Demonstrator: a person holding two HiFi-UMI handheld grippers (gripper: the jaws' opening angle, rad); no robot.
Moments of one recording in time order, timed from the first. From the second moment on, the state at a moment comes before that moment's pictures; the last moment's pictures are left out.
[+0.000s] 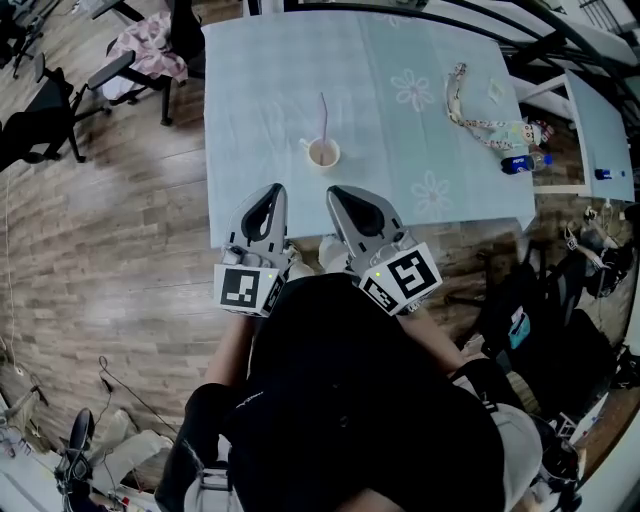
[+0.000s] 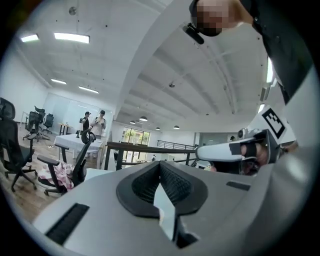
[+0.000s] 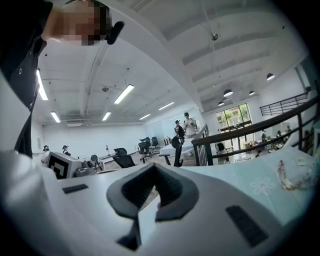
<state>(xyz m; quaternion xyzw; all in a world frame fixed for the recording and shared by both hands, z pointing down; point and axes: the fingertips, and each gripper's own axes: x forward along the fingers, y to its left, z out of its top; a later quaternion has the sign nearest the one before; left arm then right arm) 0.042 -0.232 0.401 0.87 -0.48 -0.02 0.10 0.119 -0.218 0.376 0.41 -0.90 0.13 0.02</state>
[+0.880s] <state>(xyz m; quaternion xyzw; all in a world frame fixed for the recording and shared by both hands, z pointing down) 0.006 -0.138 0.357 0.88 -0.47 -0.07 0.04 0.071 -0.141 0.343 0.40 -0.91 0.06 -0.02</state>
